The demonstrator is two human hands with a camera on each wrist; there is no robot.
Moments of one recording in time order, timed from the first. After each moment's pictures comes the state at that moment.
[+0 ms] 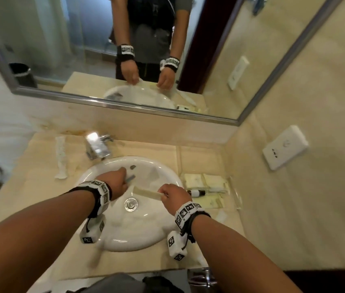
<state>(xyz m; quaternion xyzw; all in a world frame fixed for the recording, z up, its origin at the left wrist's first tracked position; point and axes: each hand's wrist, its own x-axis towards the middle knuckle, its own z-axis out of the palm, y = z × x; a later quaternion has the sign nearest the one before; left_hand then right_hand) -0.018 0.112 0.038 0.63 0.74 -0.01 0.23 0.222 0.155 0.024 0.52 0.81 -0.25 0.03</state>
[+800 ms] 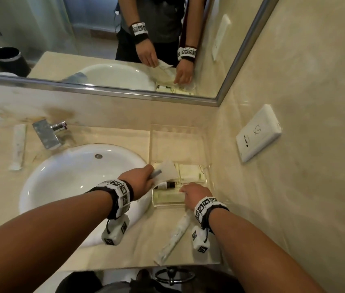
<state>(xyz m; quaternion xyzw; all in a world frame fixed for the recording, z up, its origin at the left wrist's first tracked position) 0.198 0.199 0.034 0.65 0.70 0.02 0.29 0.428 0.267 -0.028 0.51 0.81 -0.21 0.21</state>
